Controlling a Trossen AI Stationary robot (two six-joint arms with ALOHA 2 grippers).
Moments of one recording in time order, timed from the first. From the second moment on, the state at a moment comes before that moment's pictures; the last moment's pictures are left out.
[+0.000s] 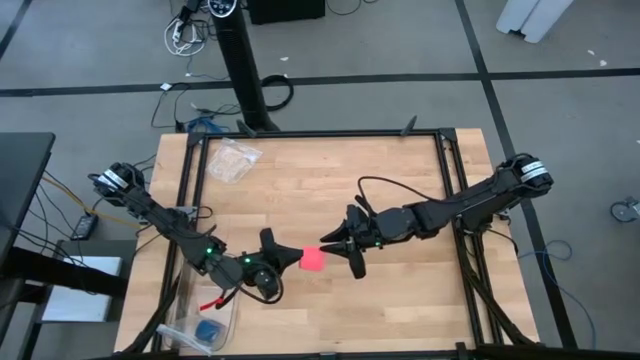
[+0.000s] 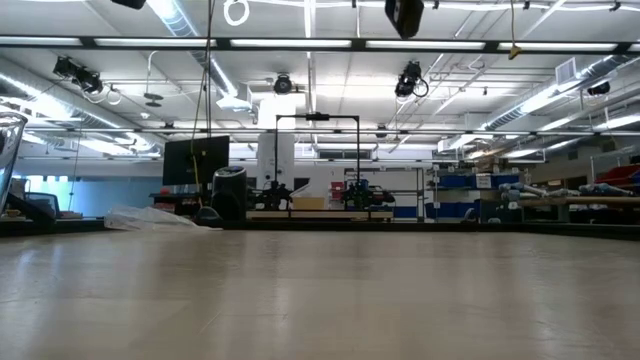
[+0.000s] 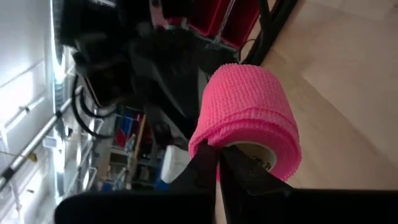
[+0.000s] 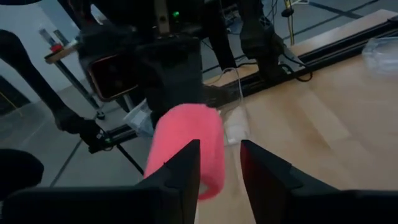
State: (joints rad) left arm -0.63 1.41 0.86 0.36 -0.89 1.03; right arm 0.32 1.46 1.01 0.22 0.22 0.49
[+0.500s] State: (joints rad) left arm -0.49 1.41 1.05 -0.38 -0.67 0.41; right arm 0.34 1.34 1.01 -0.13 0.32 0.47
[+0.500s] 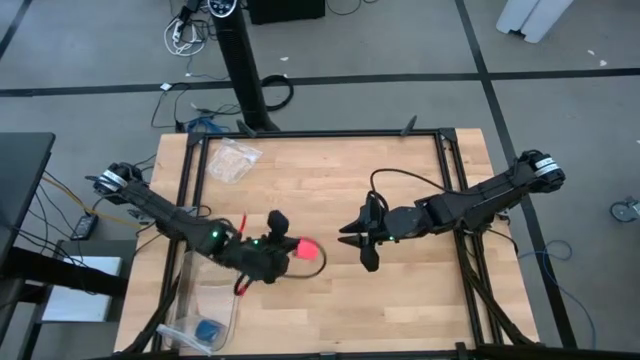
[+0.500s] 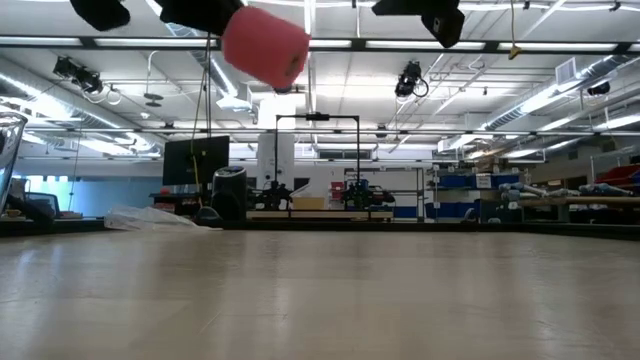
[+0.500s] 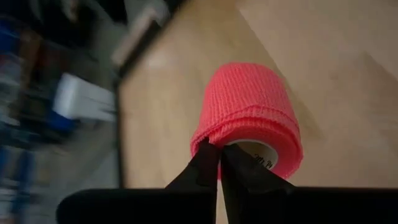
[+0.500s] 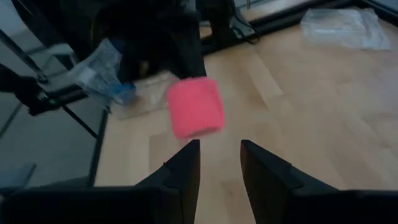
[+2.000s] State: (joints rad) left arm -0.20 1.78 1.37 -1.05 -0.25 -0.01; right arm 0.33 1.37 0.94 -0.15 0.32 0.47
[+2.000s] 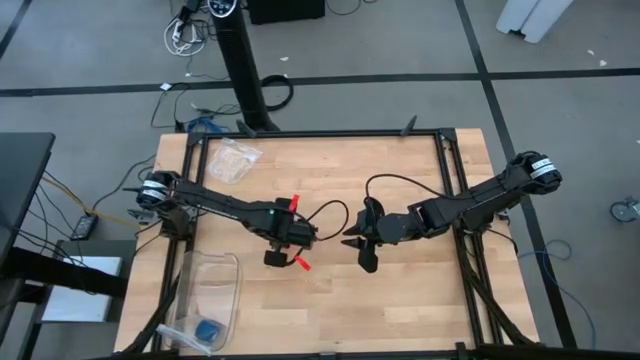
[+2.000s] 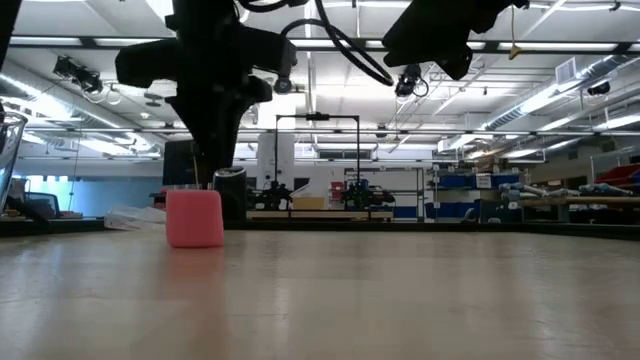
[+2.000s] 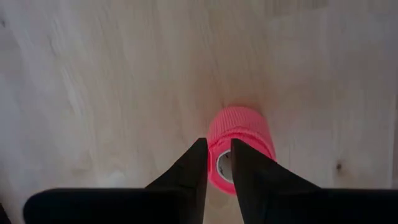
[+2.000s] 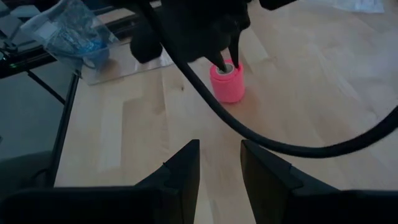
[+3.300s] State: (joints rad) left arm 0.39 1.40 0.83 -0.92 -0.56 -0.28; right arm 0.43 1.49 0.86 0.05 0.44 0.40
